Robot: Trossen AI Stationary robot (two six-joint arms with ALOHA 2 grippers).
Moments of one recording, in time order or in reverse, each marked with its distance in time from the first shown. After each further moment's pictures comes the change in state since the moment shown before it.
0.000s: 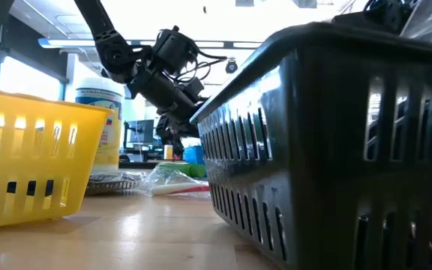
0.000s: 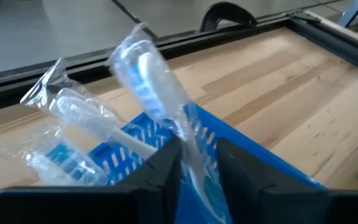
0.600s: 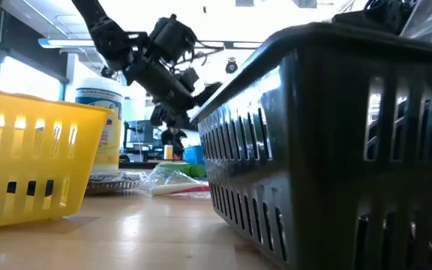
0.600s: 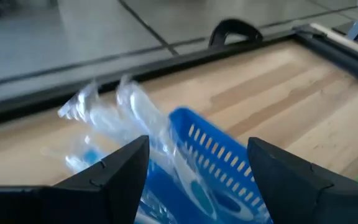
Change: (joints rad) left arm -0.025 -0.082 -0.001 -0.097 -0.073 -0.026; right arm 0.000 0.000 0.000 0.007 -0.001 0.007
